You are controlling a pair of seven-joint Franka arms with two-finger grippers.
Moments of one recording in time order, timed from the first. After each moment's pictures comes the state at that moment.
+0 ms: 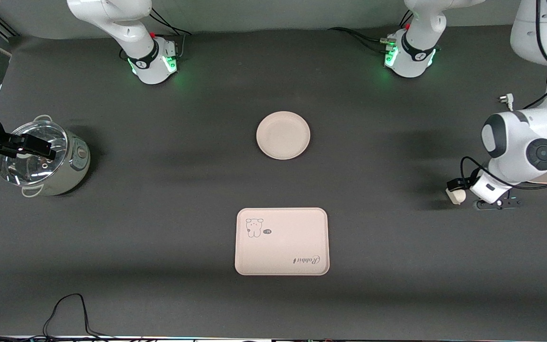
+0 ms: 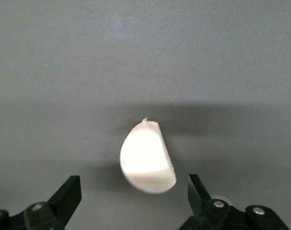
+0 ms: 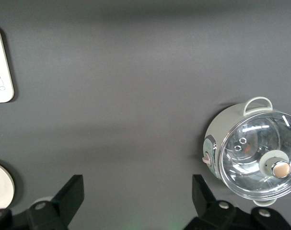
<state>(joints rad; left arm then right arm) 0.07 0.41 0.06 -2.14 0.05 2.51 0.03 0.01 0.10 -0.06 -1.50 0.00 1.53 0.04</state>
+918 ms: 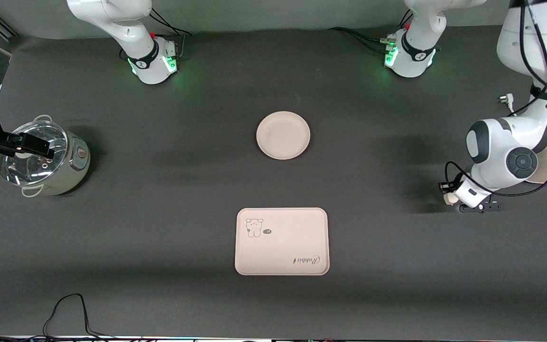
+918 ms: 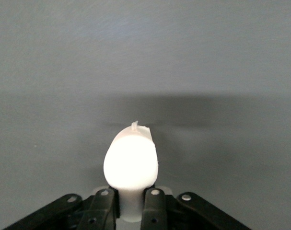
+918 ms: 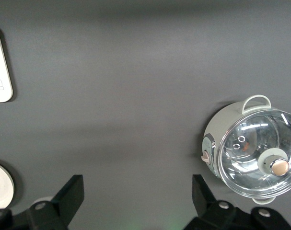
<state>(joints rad) -0.01 0.39 0.05 -2.10 0.01 2.40 0.01 0.01 0.10 -0.06 -1.50 0.00 1.52 0.04</state>
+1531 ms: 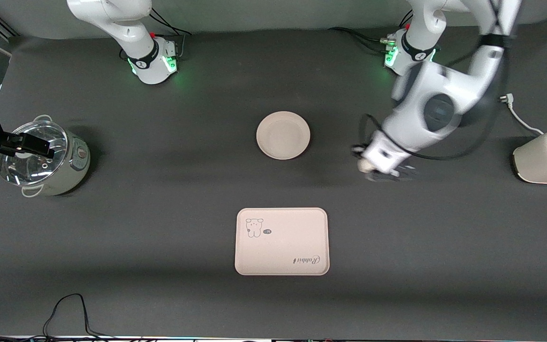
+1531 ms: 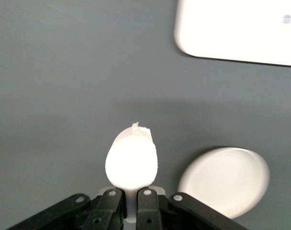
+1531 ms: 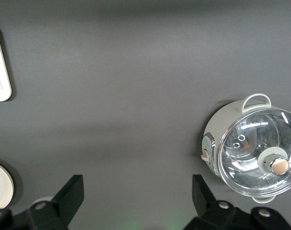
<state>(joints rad) -0.34 0.18 -0.22 -1.93 -0.20 2.06 -0.57 0.01 0.10 -0.07 -1.51 0.00 1.52 0.04</state>
